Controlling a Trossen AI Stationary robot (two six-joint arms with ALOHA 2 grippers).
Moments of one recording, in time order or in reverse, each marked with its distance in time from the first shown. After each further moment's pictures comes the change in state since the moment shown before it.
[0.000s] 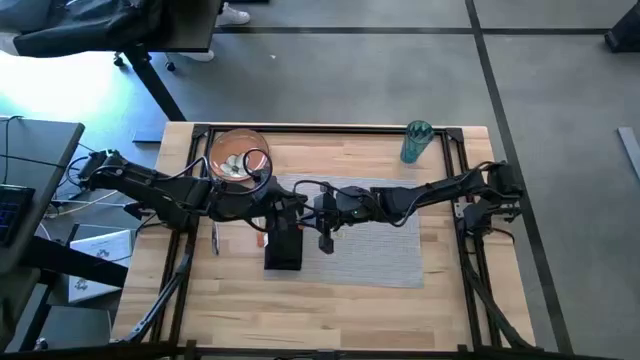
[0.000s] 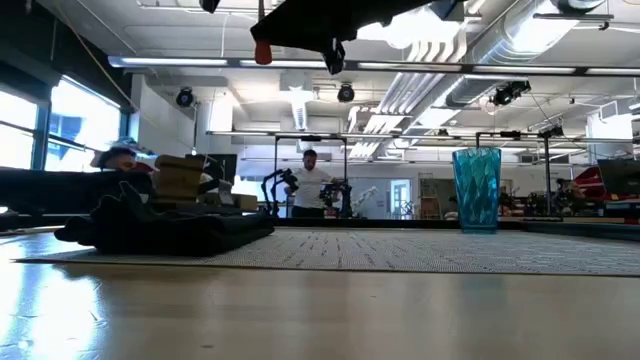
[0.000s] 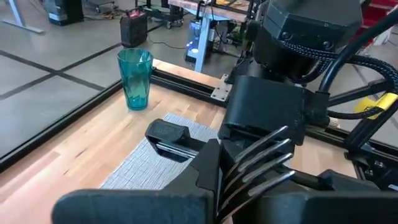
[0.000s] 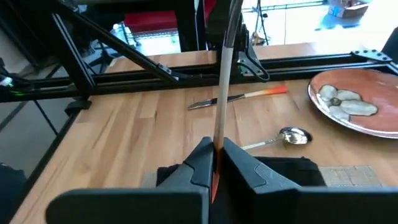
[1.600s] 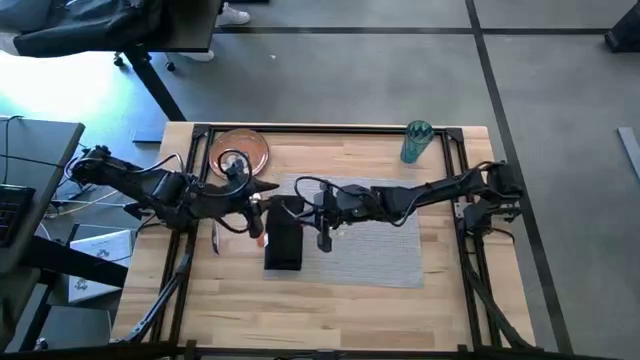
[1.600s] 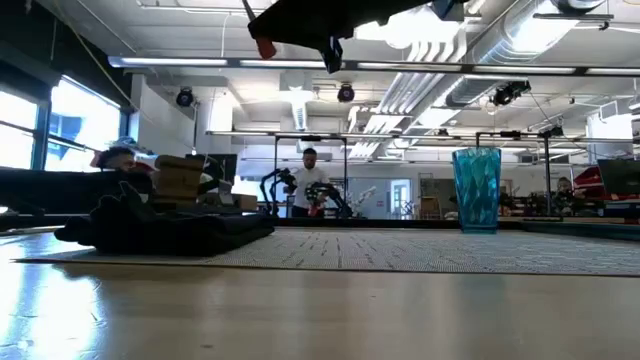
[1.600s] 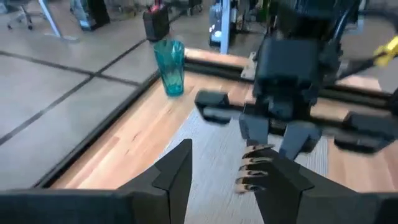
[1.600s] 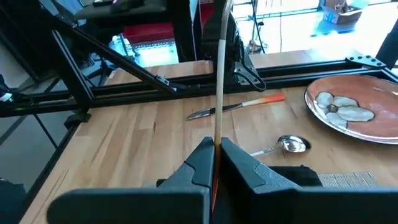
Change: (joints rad) left arm -0.061 -0.154 0.039 -0.286 -0.152 0.082; right arm -0.003 0.003 0.000 0.040 0.007 0.026
